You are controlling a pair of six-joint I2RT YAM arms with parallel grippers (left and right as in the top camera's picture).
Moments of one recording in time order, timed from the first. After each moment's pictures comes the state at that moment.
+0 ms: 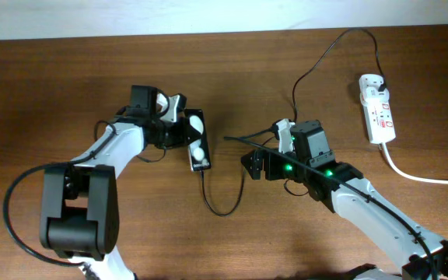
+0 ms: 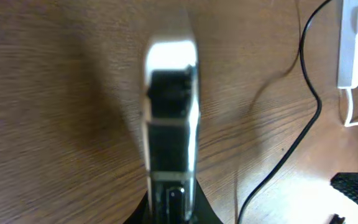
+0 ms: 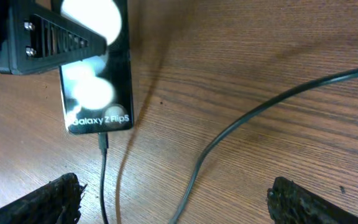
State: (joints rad) left arm -0.14 1.91 1.16 -0.39 0.63 -0.22; right arm 0.37 1.41 0.72 -0.16 -0.38 0.40
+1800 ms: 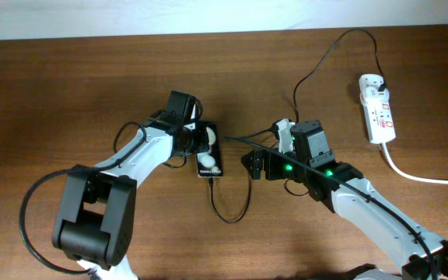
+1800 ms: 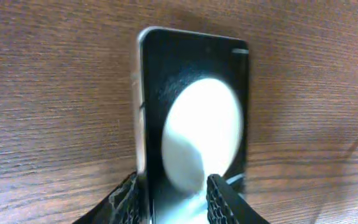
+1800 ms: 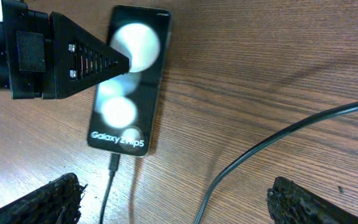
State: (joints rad) left arm -0.33 1.89 1.16 -0.44 0.17 -0.43; right arm 0.37 1.41 0.72 -0.16 -0.37 0.39
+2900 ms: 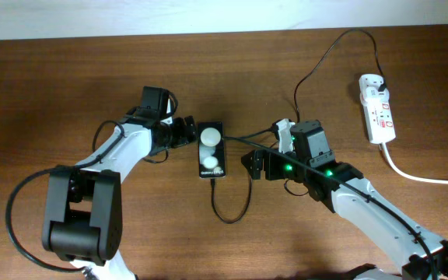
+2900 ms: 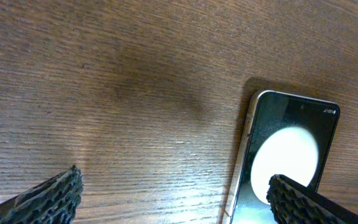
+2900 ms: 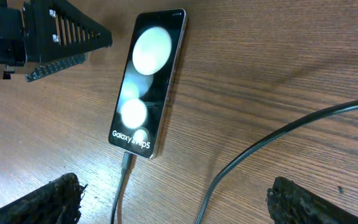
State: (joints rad) left arm -0.19 1.89 1.16 -0.45 0.17 -0.44; right arm 0.37 1.41 0.72 -0.16 -0.37 0.39
